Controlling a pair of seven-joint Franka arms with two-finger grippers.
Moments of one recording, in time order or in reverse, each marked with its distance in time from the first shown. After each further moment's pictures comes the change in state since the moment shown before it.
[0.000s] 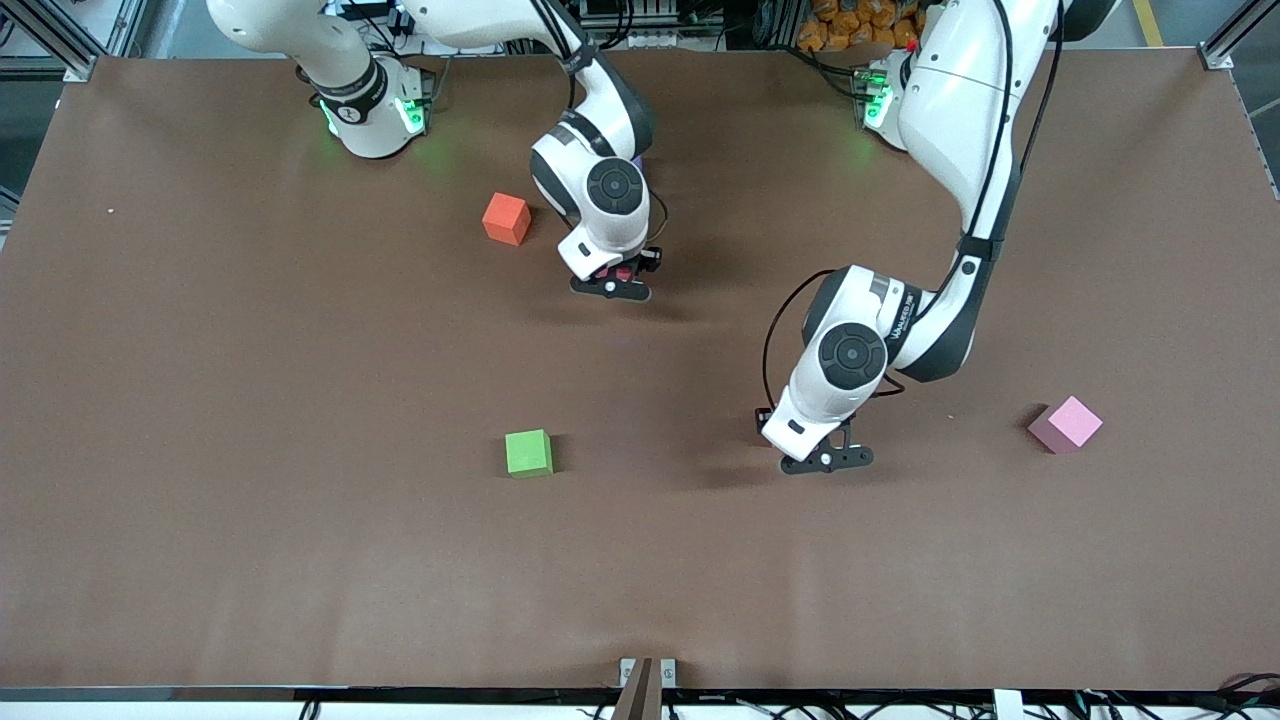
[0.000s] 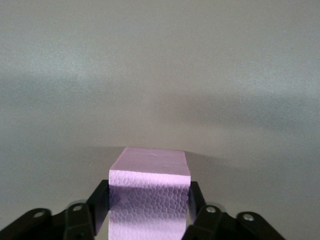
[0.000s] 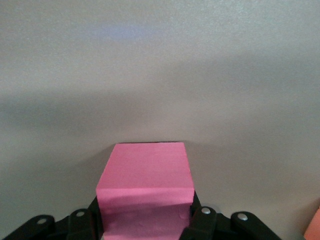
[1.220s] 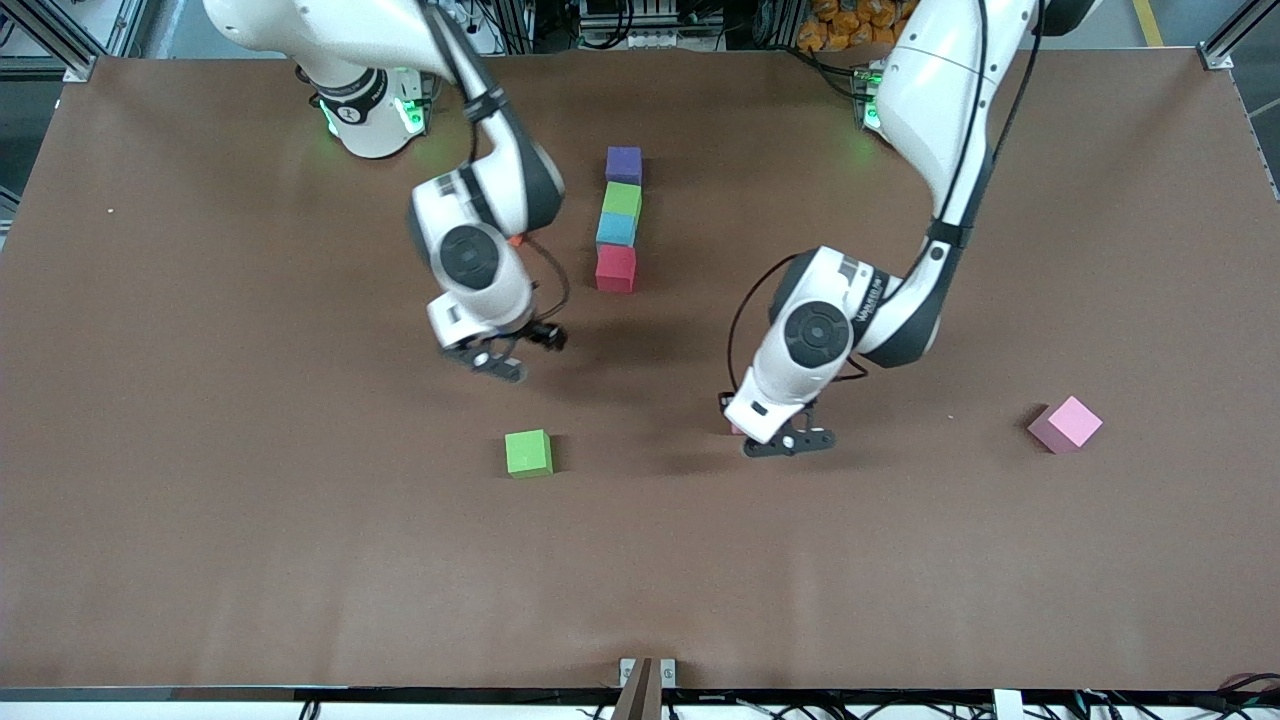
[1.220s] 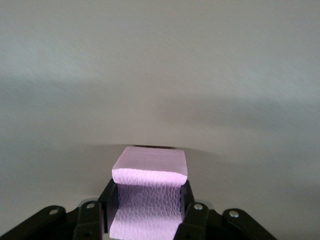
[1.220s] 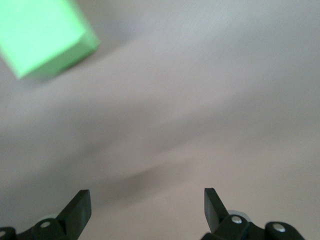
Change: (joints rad) left arm -0.100 -0.015 -0.026 0.017 -0.055 -0.001 -0.095; right arm -0.190 -0.083 -0.265 0.005 -0.001 -0.083 -0.188
